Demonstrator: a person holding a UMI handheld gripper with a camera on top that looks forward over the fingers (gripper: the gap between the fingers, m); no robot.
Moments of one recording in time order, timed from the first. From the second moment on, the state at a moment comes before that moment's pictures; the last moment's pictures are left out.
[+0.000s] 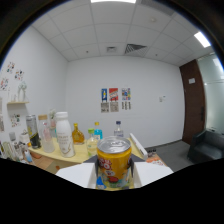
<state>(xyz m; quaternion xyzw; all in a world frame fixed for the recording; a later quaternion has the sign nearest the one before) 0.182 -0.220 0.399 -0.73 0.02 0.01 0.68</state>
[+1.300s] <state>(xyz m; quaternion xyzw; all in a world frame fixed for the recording) 0.097 -0.198 0.196 -0.48 -0.59 -0.53 0.37</state>
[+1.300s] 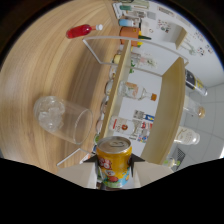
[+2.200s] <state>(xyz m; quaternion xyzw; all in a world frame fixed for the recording) 0.225 -0.240 0.264 -0.73 0.00 0.00 0.68</state>
